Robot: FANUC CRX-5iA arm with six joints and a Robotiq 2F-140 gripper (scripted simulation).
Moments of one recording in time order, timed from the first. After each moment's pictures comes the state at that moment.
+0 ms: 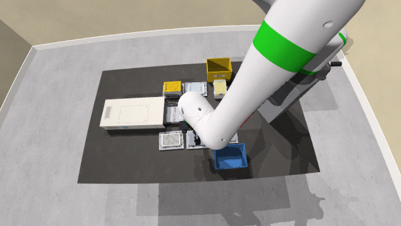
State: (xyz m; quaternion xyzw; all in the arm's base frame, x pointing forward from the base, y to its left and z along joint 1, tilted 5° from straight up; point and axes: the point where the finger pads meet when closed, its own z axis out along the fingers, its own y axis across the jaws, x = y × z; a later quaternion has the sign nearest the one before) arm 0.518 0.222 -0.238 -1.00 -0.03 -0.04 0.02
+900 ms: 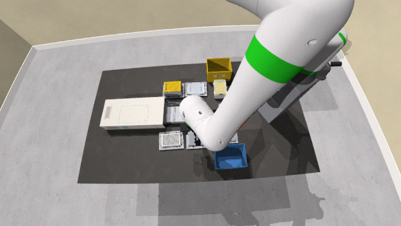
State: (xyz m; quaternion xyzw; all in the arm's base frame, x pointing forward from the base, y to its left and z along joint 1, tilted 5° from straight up) arm 0.520 0.223 -0.269 -1.00 -0.03 -0.04 0.02
